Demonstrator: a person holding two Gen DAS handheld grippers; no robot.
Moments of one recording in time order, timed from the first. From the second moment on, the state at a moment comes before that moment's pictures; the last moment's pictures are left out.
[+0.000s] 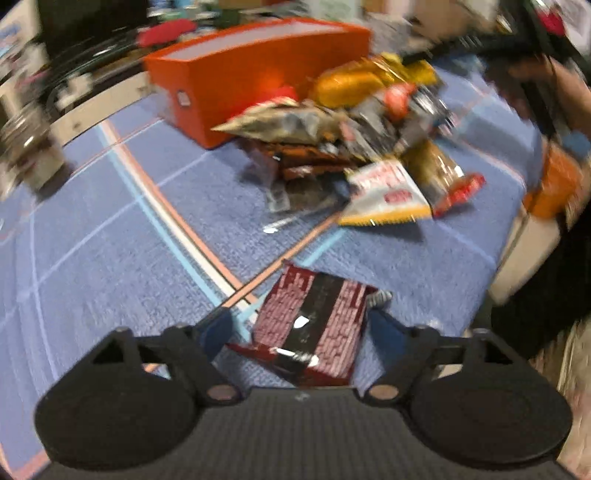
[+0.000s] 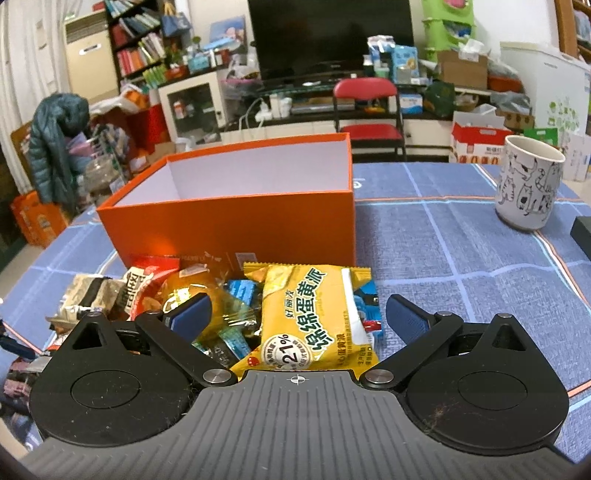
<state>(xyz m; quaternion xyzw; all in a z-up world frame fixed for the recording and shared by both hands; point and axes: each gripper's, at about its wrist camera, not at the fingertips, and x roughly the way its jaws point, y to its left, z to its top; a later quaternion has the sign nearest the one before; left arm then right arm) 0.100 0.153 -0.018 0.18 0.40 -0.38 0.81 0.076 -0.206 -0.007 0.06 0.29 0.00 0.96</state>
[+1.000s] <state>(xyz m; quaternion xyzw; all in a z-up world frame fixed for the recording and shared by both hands) 0.065 0.112 0.001 -0.02 0.38 -0.01 0.93 0.093 -0.212 -0.017 0.06 0.29 -0.01 0.95</state>
